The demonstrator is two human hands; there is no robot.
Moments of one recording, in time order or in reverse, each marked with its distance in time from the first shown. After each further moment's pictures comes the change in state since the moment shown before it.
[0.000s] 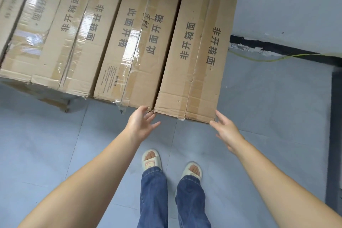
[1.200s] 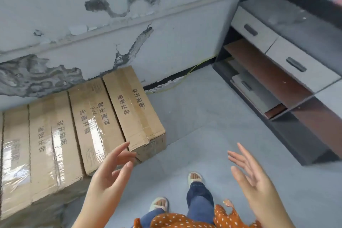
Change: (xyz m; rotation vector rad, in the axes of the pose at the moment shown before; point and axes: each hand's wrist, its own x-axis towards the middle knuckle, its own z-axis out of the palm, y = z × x) left_hand -0.387 0.025 -0.061 1.145 -0.759 0.938; right_hand -0.475 0.034 0.014 0.419 0.703 -0.464
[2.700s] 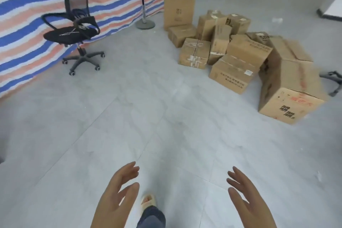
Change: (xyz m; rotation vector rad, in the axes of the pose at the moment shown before) left_hand -0.564 -0.109 0.038 0.291 -2.142 0.467; right_hand -0.791 0.152 0.247 0.472 2.147 0.549
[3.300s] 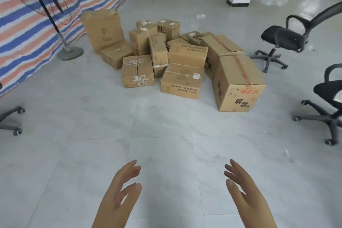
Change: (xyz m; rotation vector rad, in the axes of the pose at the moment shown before) left_hand 0.300 0.073 0.176 0.051 -0.491 0.140; right_hand 0.230 -0.029 -0.058 0.099 0.430 0.045
